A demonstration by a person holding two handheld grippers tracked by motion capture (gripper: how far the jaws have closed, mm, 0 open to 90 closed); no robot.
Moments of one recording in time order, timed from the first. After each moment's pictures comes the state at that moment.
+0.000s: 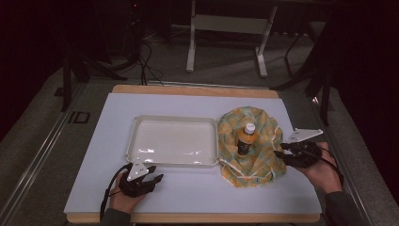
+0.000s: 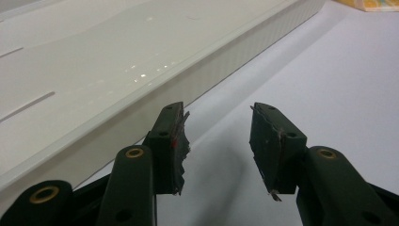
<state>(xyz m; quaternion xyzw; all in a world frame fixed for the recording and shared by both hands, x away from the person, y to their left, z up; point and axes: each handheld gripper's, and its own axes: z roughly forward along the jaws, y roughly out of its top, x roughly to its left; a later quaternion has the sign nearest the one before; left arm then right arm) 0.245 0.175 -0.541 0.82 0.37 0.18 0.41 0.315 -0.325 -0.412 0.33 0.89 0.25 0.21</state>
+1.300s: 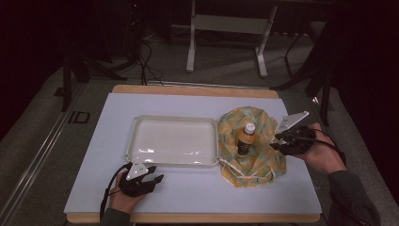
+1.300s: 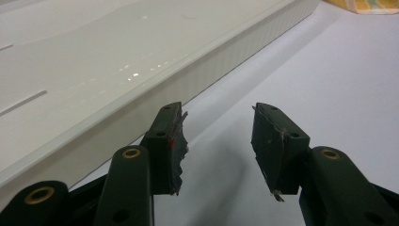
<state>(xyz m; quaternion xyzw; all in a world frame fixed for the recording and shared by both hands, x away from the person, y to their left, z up) 0.246 0.177 -0.541 0.82 0.36 0.17 0.42 0.340 -0.297 -0.373 0.24 0.94 0.18 0.18</state>
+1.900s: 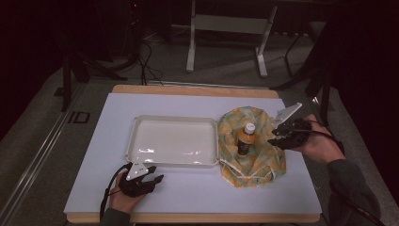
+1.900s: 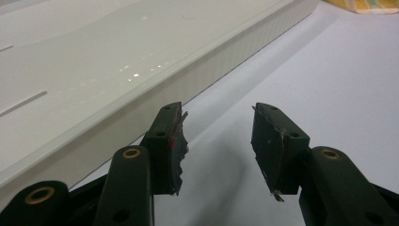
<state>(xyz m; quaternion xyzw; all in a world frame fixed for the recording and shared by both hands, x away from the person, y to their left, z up) 0.246 0.177 -0.541 0.82 0.36 0.17 0.42 0.355 -0.285 -0.360 0.21 0.95 0.16 0.16</state>
